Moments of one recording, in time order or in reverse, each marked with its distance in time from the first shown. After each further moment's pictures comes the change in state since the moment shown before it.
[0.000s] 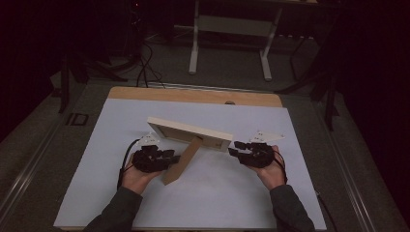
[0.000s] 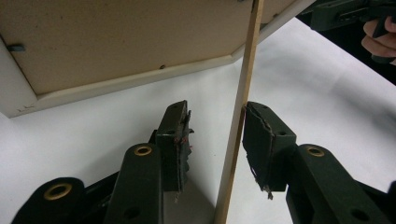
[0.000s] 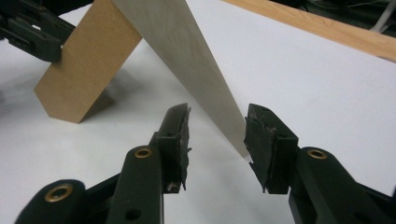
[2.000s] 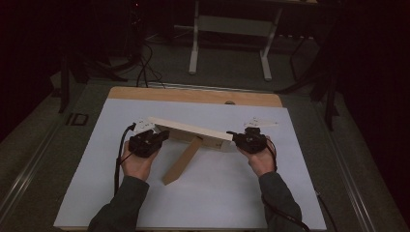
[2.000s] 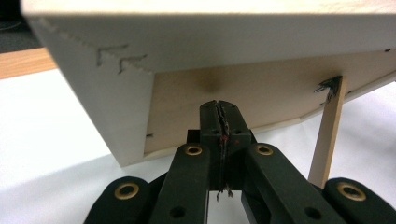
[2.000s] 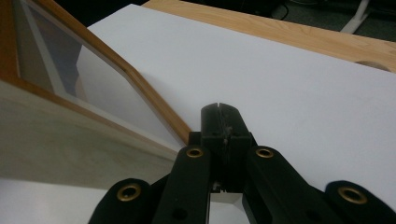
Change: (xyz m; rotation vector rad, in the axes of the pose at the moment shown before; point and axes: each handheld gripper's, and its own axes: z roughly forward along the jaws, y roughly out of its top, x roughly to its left) left arm 0.006 0.035 -0.010 -0.138 0.289 0.016; right arm -0.015 0.027 0.029 -0.035 -0.054 0.126
